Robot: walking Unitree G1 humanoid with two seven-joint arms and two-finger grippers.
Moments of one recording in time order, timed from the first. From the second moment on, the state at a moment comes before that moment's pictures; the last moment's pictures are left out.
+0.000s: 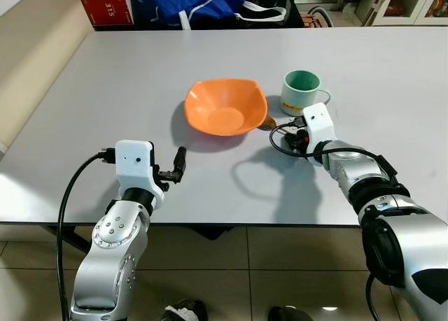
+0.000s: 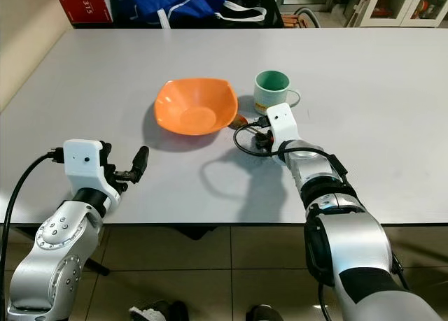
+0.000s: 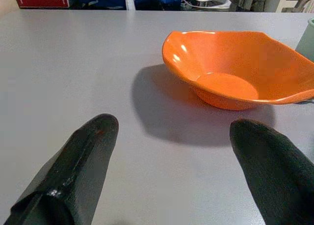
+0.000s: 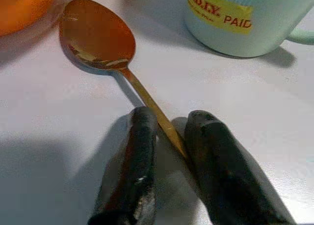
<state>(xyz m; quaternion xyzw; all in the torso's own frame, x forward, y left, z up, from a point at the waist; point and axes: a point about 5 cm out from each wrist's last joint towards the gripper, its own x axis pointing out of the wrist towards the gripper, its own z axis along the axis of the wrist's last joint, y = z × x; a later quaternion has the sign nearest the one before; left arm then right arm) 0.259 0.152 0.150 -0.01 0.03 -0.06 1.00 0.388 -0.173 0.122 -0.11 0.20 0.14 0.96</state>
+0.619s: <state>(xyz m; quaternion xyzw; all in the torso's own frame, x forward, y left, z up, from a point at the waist) 0.261 0.150 0.150 -0.01 0.02 -0.06 1.00 0.384 -0.195 0.120 -0.13 0.18 0.11 0.97</state>
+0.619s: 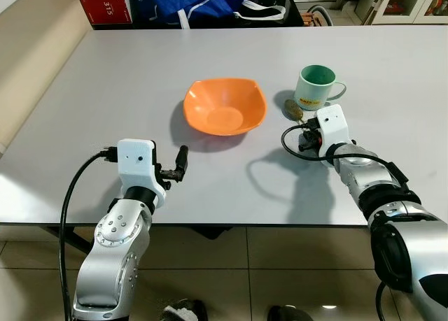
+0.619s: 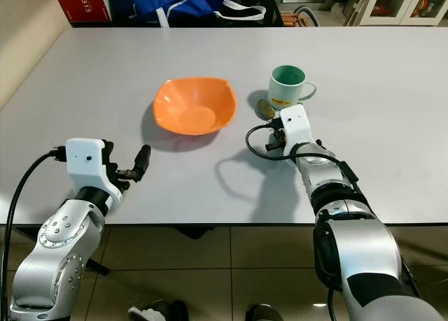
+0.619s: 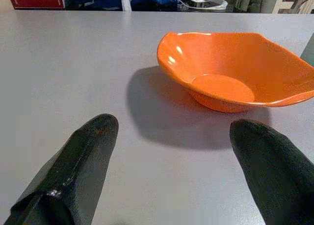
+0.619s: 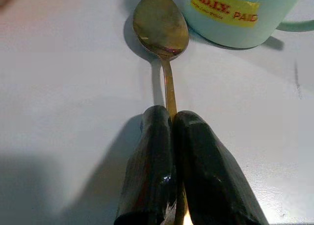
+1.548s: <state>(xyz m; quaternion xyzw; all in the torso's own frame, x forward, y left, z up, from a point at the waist) 0.266 0.147 0.150 -0.02 0.02 -0.06 1.00 0.398 -0.167 0.166 -0.14 0.05 0.20 0.97</state>
